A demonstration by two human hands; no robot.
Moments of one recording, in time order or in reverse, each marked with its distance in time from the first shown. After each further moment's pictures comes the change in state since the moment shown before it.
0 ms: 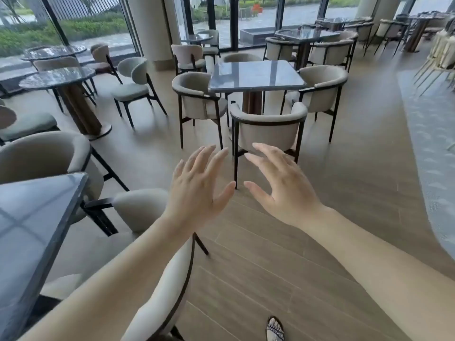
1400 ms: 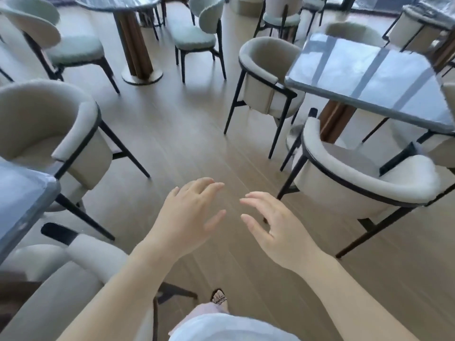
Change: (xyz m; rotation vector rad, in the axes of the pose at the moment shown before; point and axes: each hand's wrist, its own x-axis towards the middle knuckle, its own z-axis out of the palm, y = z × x) left_hand 0.362 -0.275 0.189 -0.036 -0.259 -0.480; right_hand 0.404 0.238 0.281 0.471 -0.532 -0.025
